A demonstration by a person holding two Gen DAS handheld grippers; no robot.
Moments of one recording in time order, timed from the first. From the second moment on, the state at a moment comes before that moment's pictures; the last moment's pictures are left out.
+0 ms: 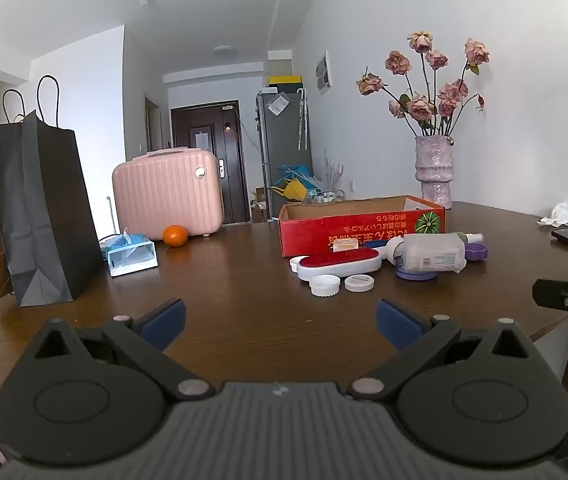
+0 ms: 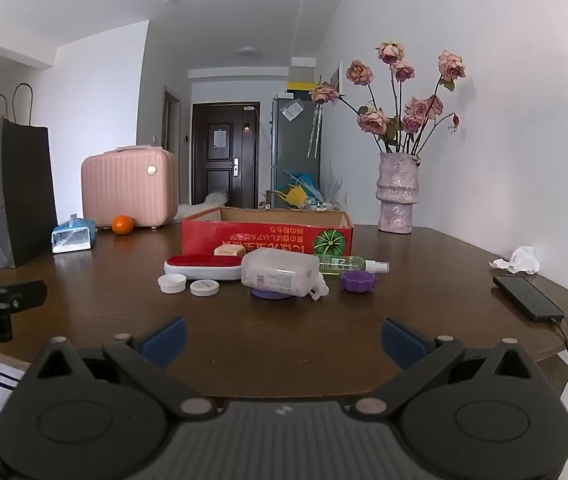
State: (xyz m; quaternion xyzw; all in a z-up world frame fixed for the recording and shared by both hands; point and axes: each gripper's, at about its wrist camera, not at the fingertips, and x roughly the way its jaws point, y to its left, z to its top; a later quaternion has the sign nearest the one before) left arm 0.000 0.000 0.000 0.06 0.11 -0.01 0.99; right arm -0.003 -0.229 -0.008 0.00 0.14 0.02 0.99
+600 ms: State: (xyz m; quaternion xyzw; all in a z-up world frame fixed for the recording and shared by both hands) left arm -0.001 0.001 0.003 0.06 0.11 0.00 0.99; right arm -0.003 -0.230 -0.007 0.01 0.14 0.02 0.99
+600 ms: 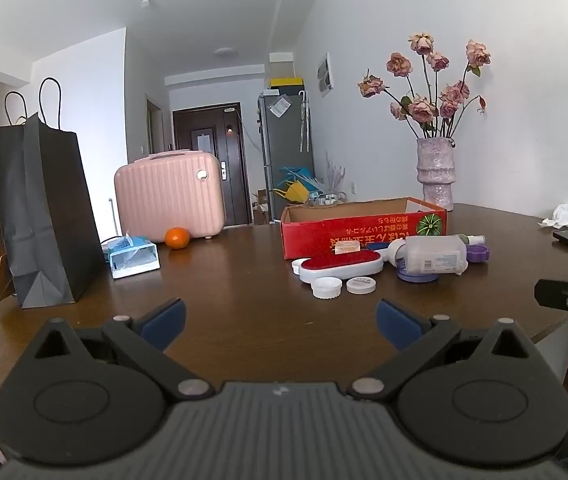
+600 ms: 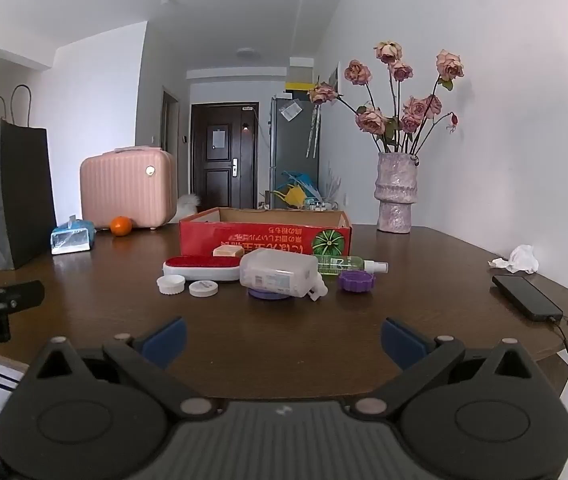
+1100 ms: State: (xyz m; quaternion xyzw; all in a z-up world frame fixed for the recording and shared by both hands) left arm -0.004 0.002 0.003 0.06 0.11 0.00 0.99; right arm -0.004 -0.229 -0.007 0.00 0.14 0.02 0.99
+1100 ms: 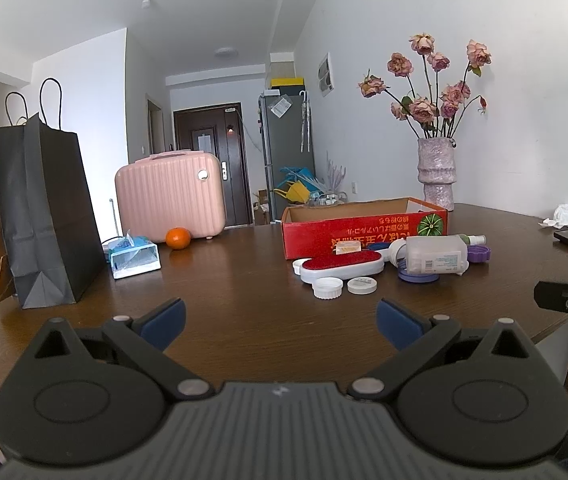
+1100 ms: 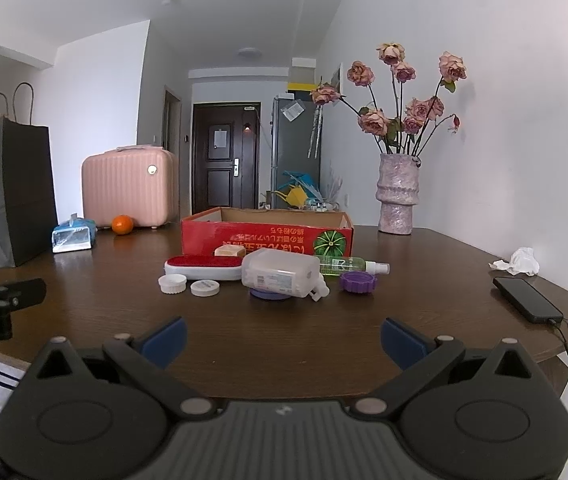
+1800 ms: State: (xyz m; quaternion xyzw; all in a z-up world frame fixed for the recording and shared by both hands) left arm -0.001 0.002 0.001 0.06 0.11 0.00 0.99; right arm -0.005 -0.229 -0.006 0.01 0.14 0.02 0.99
